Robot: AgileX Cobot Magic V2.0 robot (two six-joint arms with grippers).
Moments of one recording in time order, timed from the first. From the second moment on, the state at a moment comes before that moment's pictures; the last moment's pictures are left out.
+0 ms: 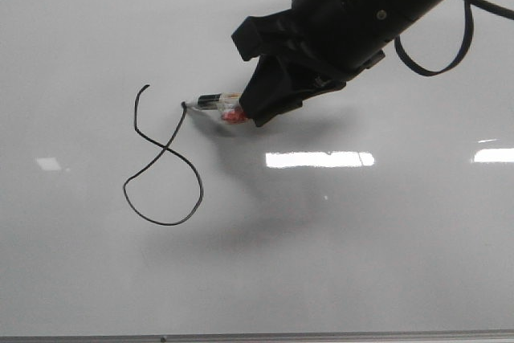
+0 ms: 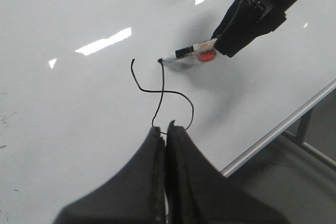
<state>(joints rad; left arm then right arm) -0.35 0.29 -0.44 -0.39 0.60 0.54 0.49 1.63 -1.06 0.93 0.40 -0.89</state>
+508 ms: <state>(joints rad) -0.35 0.29 -0.45 -0.40 0.61 0.56 0.63 1.60 -1.21 0.69 0.50 -0.89</state>
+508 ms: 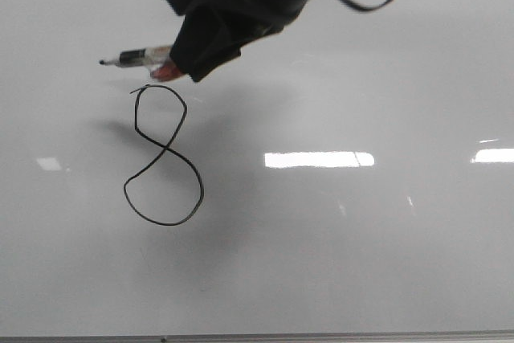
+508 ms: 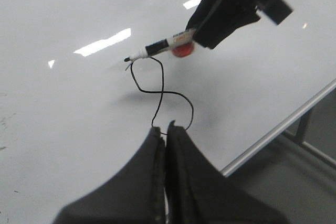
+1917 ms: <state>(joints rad) -0.59 0.91 -0.69 -0.40 0.71 0.98 0.99 1.45 -1.22 0.15 0.67 -0.90</state>
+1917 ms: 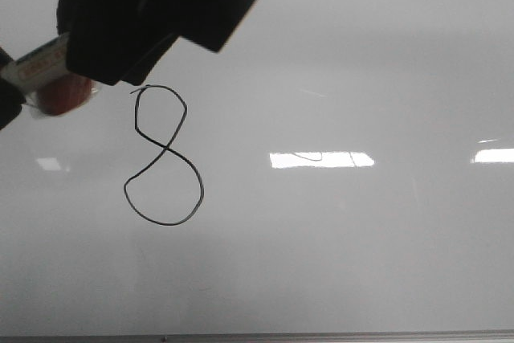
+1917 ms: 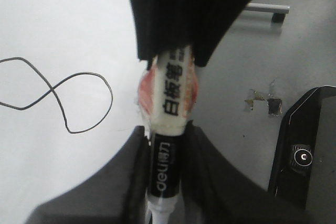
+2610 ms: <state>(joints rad) -0.47 0.91 -0.68 -0.40 0.70 0.80 0.85 1.28 -1.16 0.18 0.68 -0.71</state>
